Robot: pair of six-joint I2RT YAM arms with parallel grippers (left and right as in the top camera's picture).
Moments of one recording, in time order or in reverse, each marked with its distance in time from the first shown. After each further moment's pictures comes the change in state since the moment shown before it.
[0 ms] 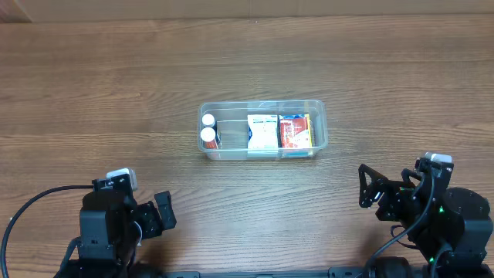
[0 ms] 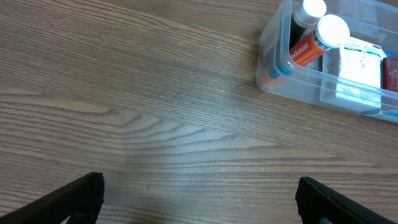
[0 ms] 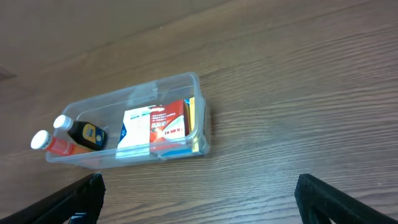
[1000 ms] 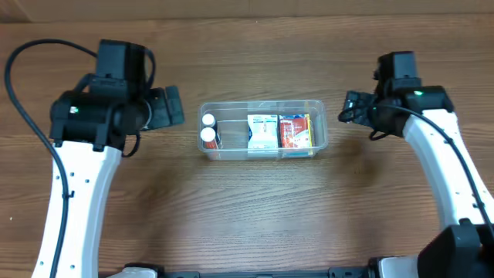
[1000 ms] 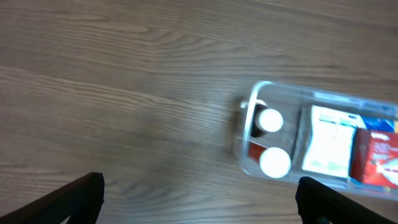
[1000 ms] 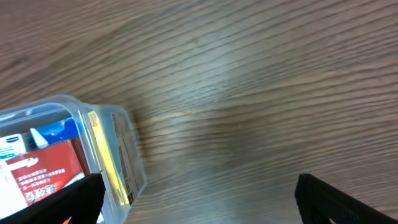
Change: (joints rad) left arm -0.080 0.893 0.830 -0.125 -0.083 -0.010; right arm 0.039 1.083 0.454 0.006 0.210 0.026
